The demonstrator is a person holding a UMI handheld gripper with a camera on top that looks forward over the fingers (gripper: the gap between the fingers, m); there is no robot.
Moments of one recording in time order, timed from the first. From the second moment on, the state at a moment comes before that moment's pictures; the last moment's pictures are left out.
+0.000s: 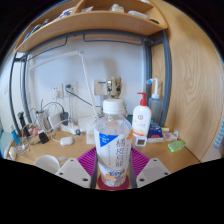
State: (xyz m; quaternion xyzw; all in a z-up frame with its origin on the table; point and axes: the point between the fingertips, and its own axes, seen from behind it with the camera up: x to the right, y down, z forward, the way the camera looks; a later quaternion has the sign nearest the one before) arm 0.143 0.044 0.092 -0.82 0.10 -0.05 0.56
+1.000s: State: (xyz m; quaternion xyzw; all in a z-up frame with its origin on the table) arm 0.116 -0.120 0.110 -0.91 0.03 -0.03 0.41
